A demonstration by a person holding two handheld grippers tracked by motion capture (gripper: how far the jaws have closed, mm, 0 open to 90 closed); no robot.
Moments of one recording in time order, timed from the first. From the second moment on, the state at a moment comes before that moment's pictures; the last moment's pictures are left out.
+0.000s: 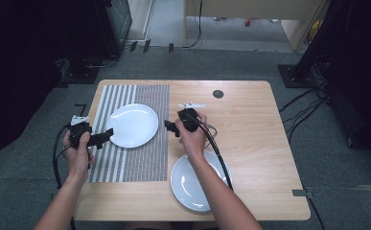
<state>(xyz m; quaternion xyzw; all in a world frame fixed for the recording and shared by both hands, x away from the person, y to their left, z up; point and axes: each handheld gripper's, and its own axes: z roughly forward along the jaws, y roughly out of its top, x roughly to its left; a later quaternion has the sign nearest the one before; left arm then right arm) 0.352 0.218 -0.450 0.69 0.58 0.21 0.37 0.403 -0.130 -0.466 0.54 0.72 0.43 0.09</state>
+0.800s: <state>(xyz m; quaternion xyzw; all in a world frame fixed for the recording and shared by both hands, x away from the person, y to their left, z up) 0.306 0.208 -0.454 0.71 0.55 0.19 0.40 0.350 -0.205 -0.450 0.54 0.71 0.44 0.13</state>
